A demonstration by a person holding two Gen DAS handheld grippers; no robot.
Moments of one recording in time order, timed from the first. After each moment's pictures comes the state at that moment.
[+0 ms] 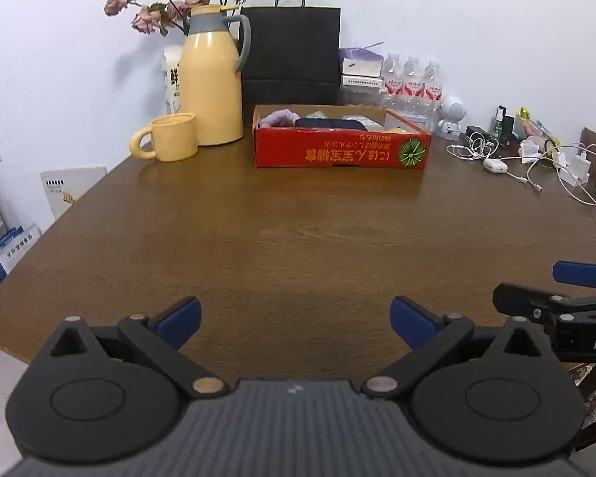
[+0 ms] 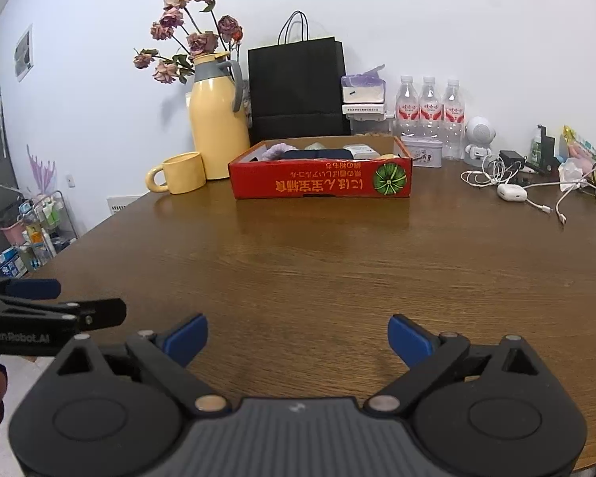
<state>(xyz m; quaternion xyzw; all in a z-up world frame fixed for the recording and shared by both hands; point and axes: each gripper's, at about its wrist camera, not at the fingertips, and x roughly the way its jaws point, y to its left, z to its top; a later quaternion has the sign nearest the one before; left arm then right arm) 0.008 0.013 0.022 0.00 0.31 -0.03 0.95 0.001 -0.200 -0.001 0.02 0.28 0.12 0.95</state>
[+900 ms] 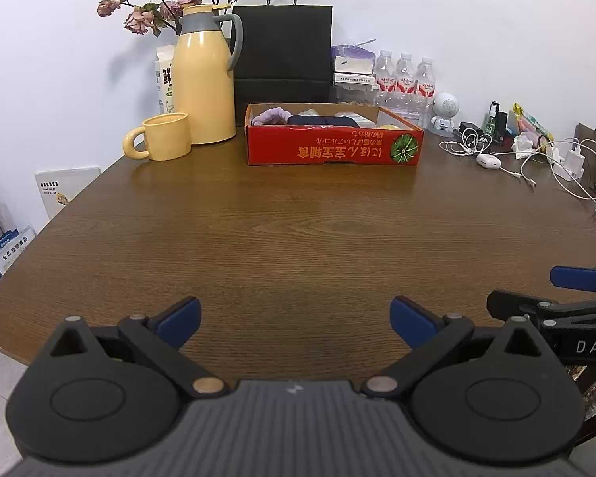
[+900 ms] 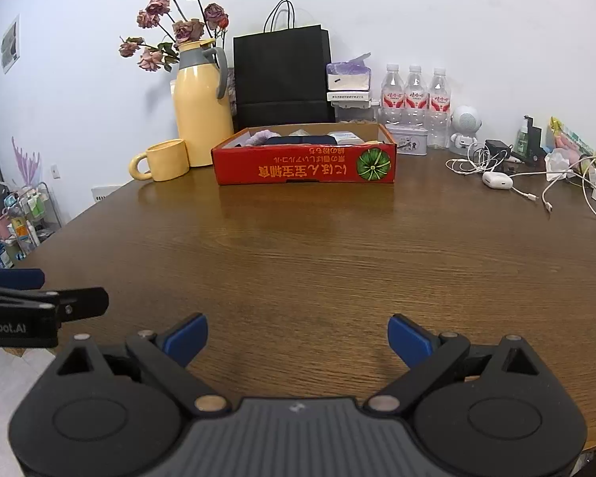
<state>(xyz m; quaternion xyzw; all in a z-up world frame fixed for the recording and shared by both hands) 0.004 0.010 0.019 0.01 0.31 -0.04 0.95 0.001 -0.201 -0.011 0.01 0.30 0.10 0.95</state>
